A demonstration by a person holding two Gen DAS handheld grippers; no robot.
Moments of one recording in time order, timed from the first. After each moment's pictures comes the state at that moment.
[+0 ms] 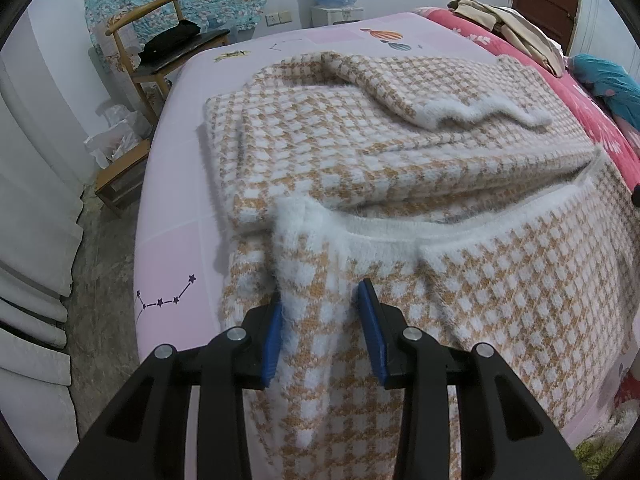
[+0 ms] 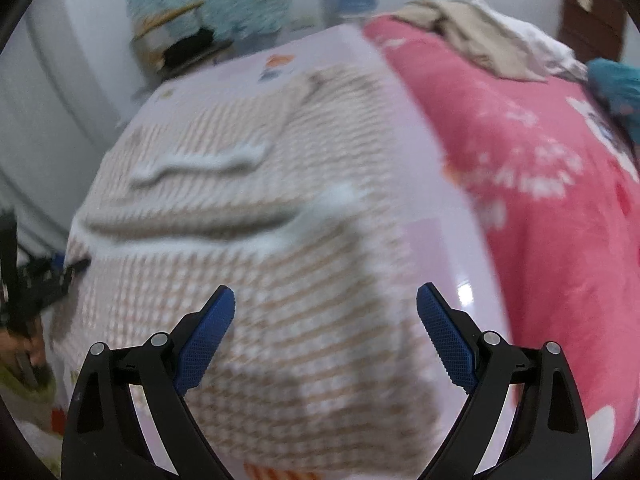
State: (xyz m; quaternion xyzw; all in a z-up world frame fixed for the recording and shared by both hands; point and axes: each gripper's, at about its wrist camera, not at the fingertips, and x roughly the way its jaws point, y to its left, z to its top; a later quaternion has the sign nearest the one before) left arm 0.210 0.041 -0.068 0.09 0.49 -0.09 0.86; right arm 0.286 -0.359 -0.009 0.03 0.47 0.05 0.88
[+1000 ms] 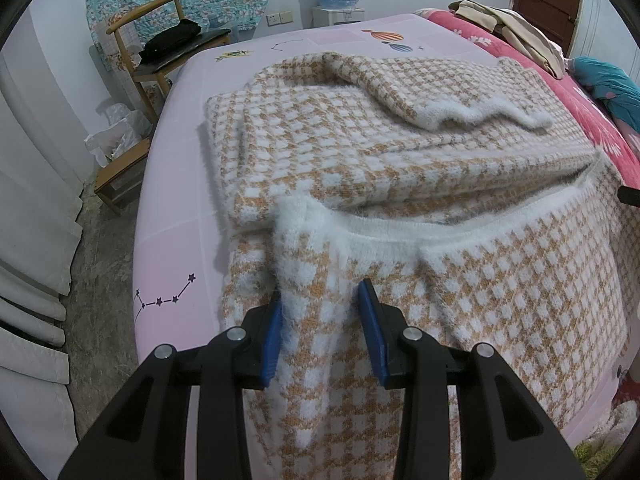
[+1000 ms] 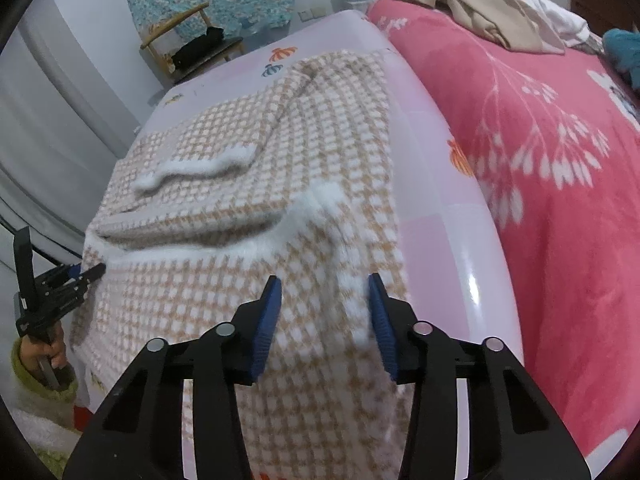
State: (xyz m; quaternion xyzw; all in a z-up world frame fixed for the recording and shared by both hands) left arm 0.210 0.041 -0.068 0.09 0.49 -0.09 0.86; right arm 0.300 -0.387 -0.033 0.08 0.50 0.11 0.86
